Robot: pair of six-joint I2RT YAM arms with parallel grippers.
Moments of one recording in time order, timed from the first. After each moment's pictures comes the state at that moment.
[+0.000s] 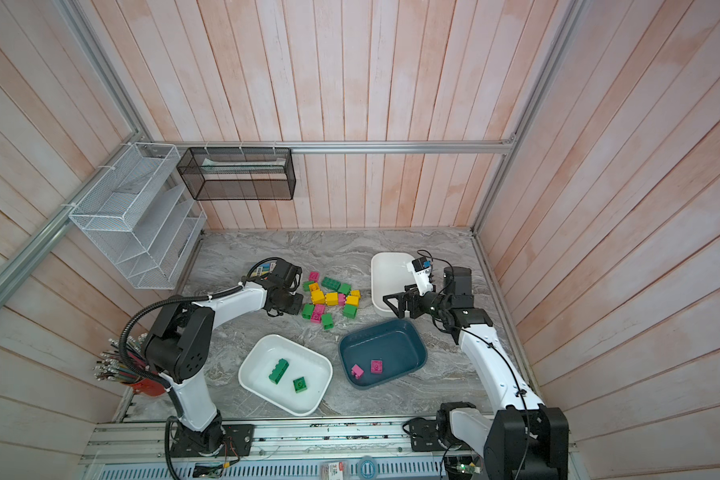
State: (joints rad) left arm -0.43 1.82 1.18 -0.48 -0.06 -0.09; right arm 0.07 1.13 0.78 -0.30 -0.74 -0.03
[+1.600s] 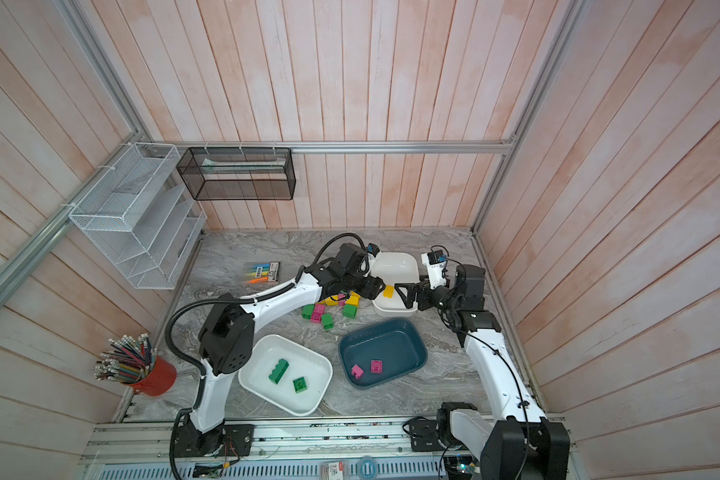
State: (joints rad) left arm -0.78 2.05 1.73 -0.38 0.13 -0.16; right arm 0.00 1.08 0.77 -0.21 -0.67 0.02
